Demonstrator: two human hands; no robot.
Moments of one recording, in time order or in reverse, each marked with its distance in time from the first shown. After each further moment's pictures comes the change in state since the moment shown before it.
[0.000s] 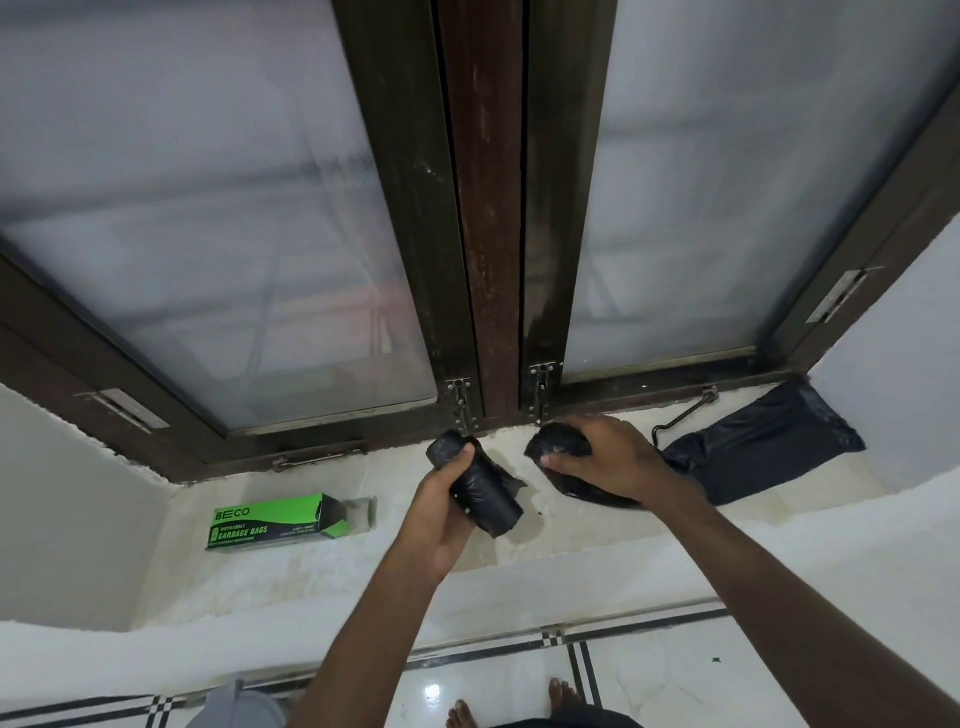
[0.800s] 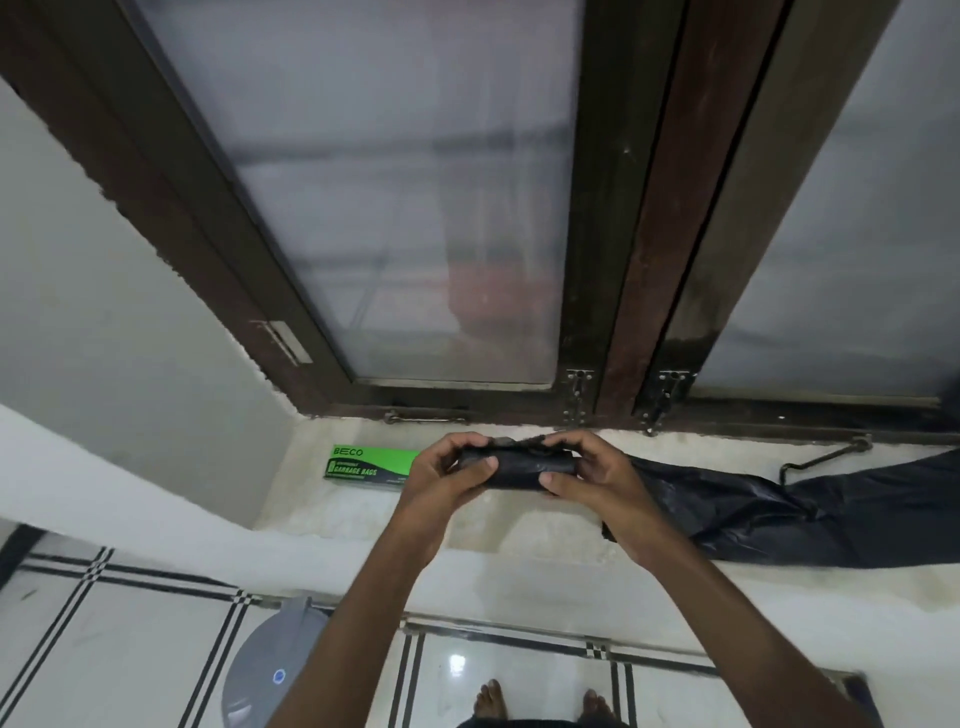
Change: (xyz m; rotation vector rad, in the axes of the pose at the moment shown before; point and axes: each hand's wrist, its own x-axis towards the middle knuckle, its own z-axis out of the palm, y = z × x) left_hand -0.042 0.049 -0.083 0.321 0.081 0.471; right_hand -0.012 -0.109 0.065 1.197 -0.183 -0.062
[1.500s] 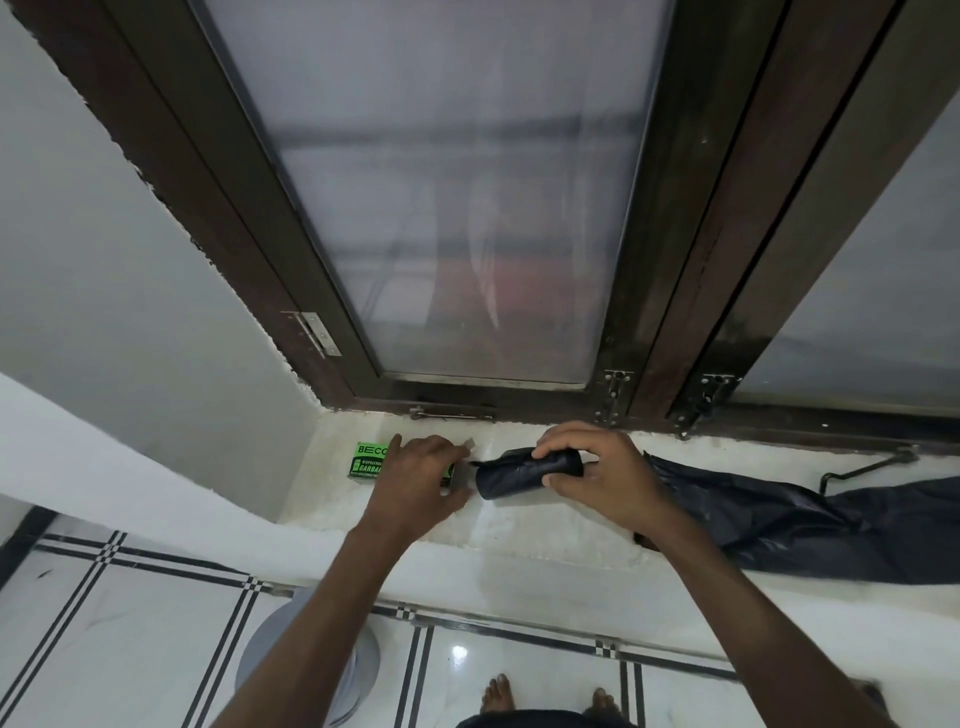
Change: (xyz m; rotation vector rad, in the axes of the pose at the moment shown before) left_hand 0.027 -0.002 -0.085 1.641 -0.031 0.415; right_hand 0.035 -0.004 0.019 -0.592 -0.113 -0.244
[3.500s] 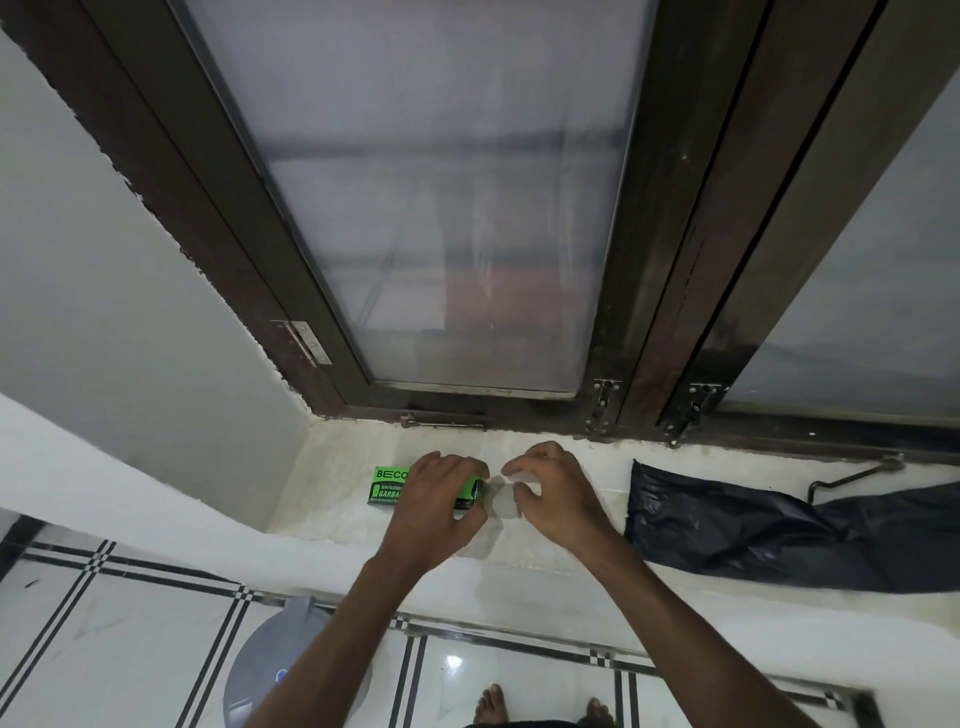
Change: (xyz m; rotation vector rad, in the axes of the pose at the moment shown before) left_hand -0.006 0.025 0.032 -0.257 0.172 0.118; right_hand 0.015 0.021 0.055 -0.379 0.014 0.222
